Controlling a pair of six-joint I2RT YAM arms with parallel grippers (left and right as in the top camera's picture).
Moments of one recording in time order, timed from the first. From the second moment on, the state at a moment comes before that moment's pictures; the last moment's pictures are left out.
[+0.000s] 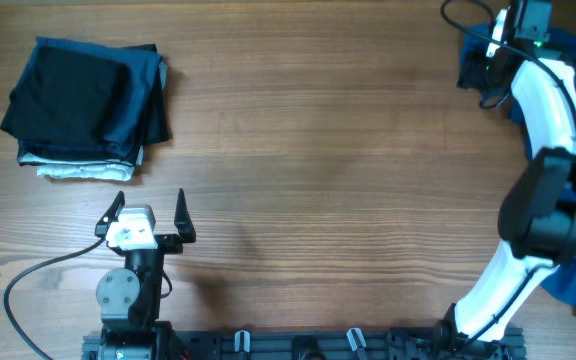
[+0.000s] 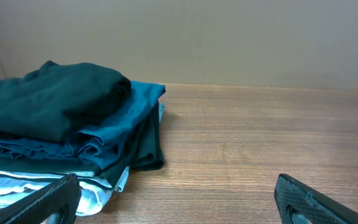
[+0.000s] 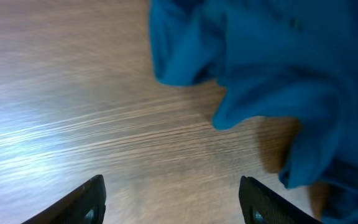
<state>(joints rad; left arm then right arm) -0.02 0.03 0.01 -0.07 -0.04 -0.04 -0.19 2.10 1.70 -0.70 0.07 0.03</state>
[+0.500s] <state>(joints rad) -0.02 0.03 0.01 -0.07 -0.04 -0.04 -0.21 2.21 1.70 -0.52 0.17 0.07</state>
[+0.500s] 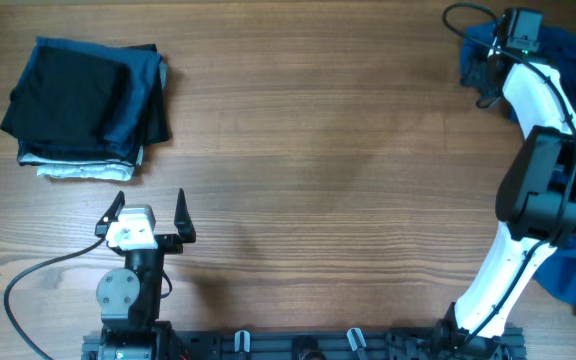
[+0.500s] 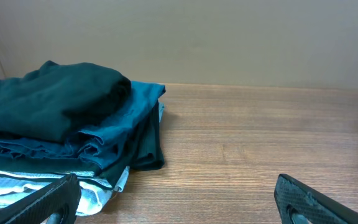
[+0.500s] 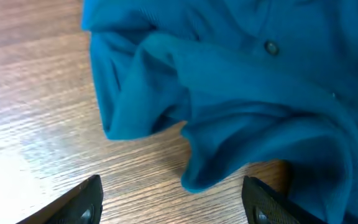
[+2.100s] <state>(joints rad) -0.02 0.03 0.01 -0.07 -0.04 -0.04 0.25 2.30 1.71 -0.55 -0.04 0.00</state>
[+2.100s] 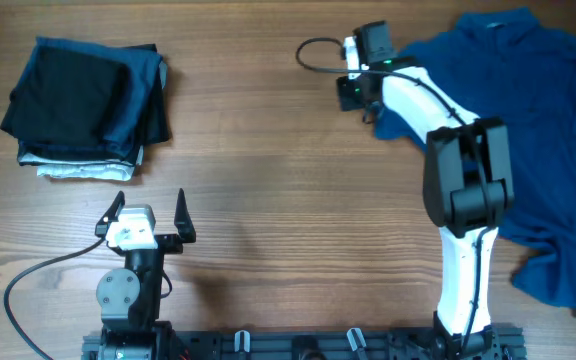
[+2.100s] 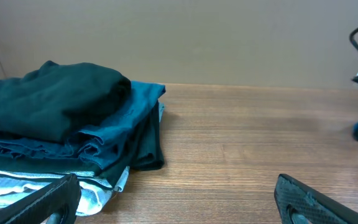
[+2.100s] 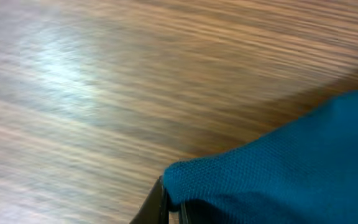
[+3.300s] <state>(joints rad) -0.02 0.03 0.01 -0.07 -0.04 -0.04 0.73 2.31 1.71 -0.29 -0.11 0.54</state>
